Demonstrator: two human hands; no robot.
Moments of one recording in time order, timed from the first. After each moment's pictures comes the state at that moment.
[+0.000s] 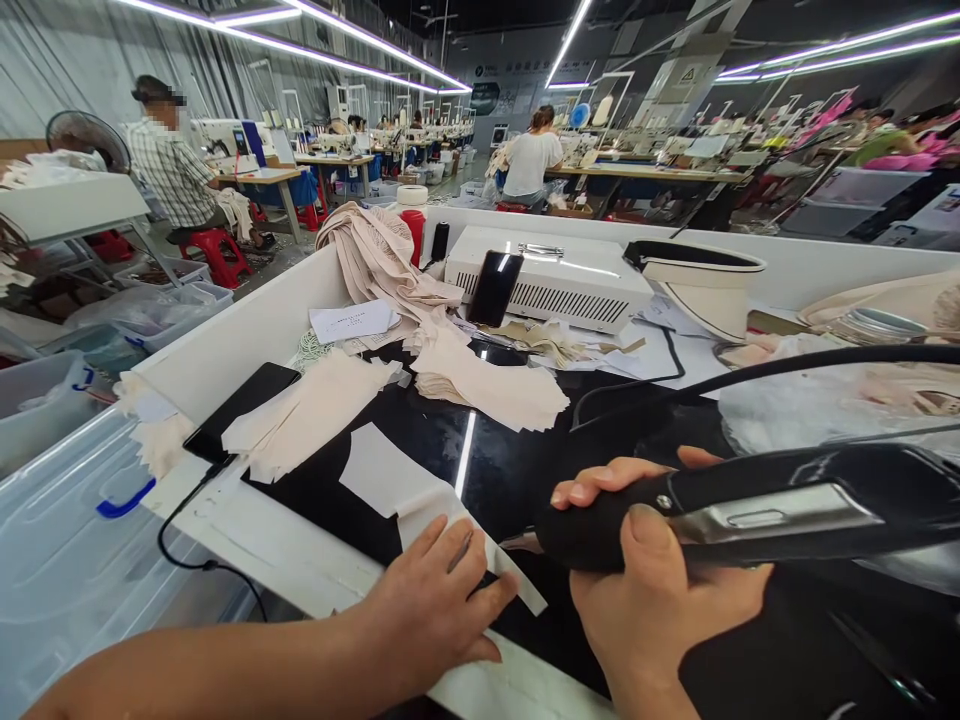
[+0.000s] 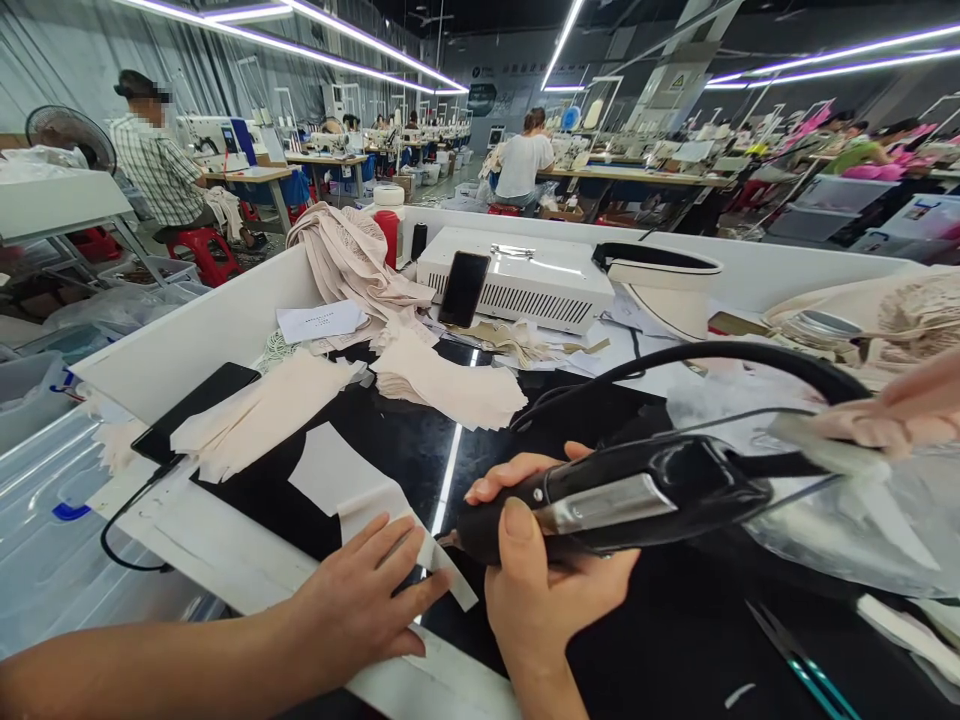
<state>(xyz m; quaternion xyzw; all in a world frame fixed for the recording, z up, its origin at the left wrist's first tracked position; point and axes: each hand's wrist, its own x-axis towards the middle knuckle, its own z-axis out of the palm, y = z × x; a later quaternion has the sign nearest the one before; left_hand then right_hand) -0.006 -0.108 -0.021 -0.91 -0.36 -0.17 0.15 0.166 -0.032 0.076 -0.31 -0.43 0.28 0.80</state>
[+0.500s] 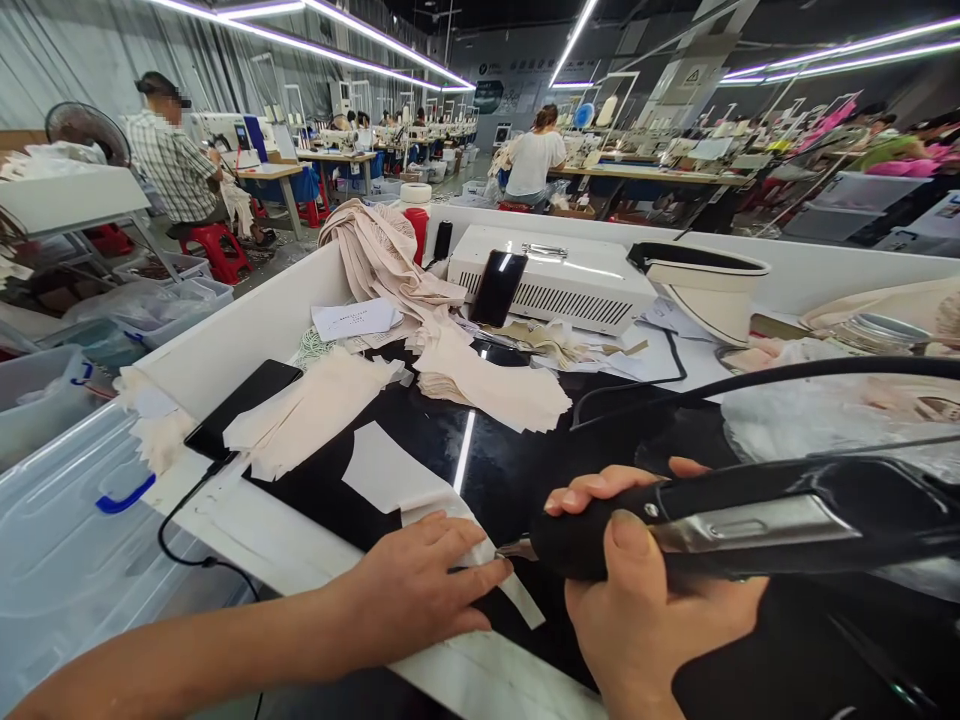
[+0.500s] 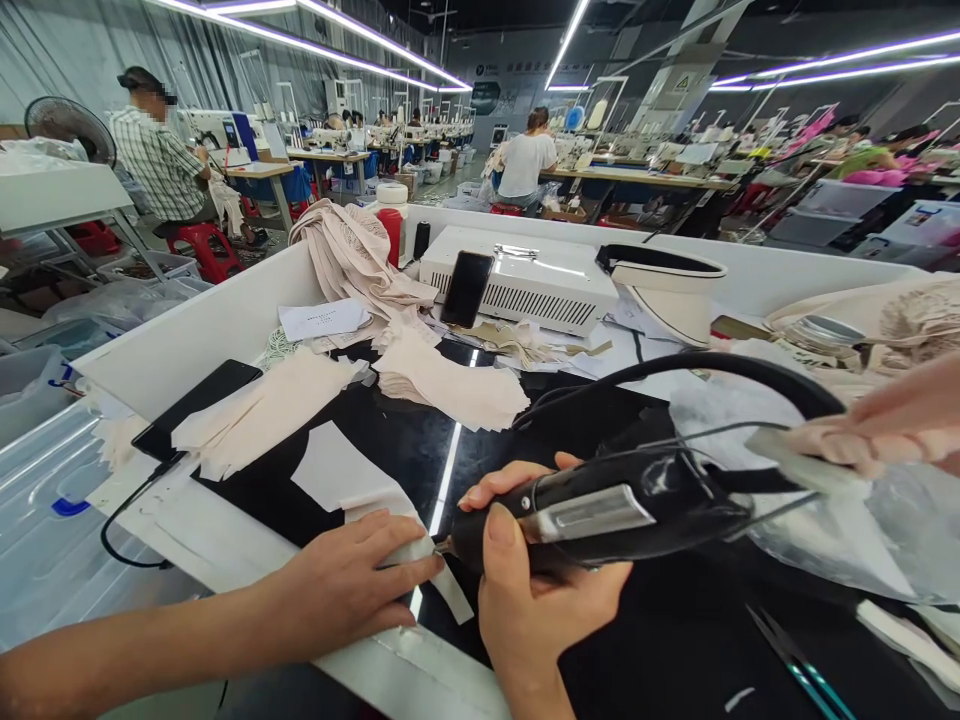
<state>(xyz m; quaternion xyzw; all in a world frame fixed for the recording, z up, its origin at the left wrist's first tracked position) -0.027 -0.098 -0.007 -0.92 -0.34 -0.21 0.03 0.163 -0.040 0.074 -0.33 -0.43 0.27 0.79</state>
